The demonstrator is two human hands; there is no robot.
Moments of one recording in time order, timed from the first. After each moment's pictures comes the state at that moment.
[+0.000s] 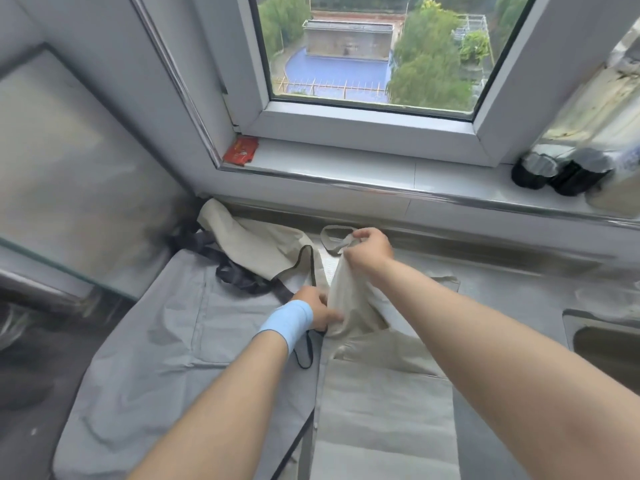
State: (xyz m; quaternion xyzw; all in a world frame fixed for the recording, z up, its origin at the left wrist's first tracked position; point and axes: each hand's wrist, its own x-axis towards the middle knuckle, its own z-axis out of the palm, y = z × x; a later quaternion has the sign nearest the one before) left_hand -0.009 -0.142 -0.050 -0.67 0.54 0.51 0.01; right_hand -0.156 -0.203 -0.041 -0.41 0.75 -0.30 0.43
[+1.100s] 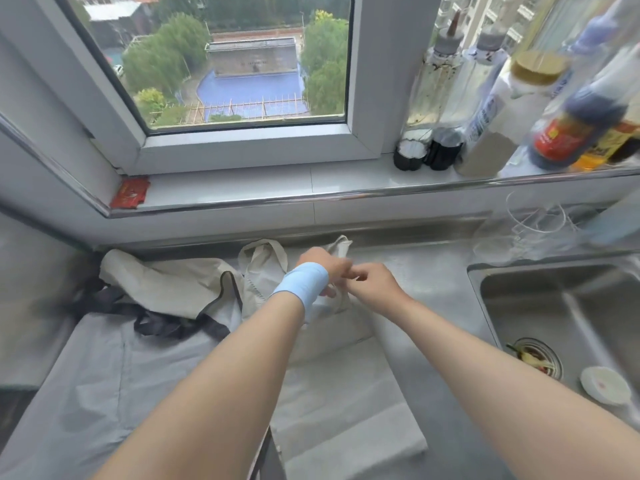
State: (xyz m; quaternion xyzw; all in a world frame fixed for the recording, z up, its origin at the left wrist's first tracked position) left_hand -0.174 -0.178 0.019 -0.64 0.60 0.47 0.07; right_hand -0.285 -0.098 -0.028 -0.44 0.71 -0.32 0.45
